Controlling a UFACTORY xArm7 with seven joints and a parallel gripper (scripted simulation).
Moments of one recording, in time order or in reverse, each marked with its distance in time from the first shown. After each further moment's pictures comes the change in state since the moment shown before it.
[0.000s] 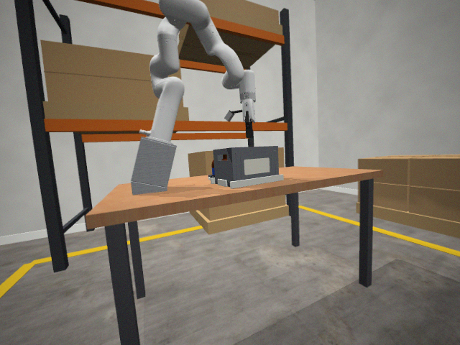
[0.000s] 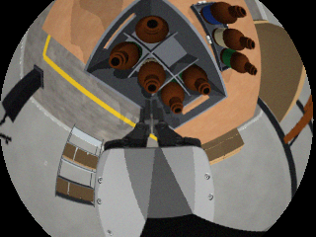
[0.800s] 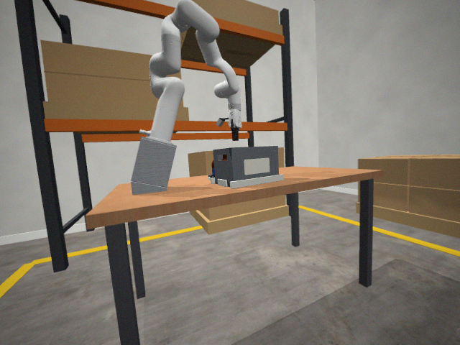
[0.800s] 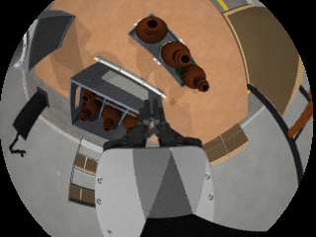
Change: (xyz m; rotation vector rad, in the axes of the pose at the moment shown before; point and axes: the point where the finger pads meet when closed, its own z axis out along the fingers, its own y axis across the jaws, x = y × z) arm 0.107 0.167 -0.004 -0.018 0.029 0.140
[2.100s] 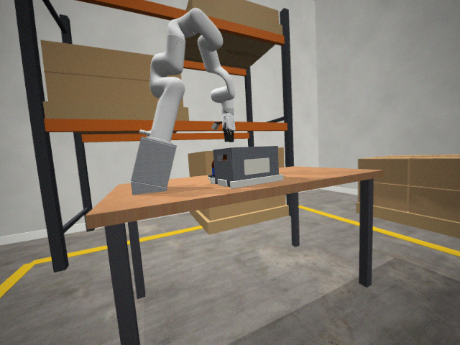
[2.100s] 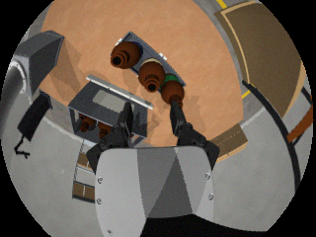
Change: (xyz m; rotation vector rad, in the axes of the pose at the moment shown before) arm 0.065 0.064 0.006 0.018 -0.031 0.029
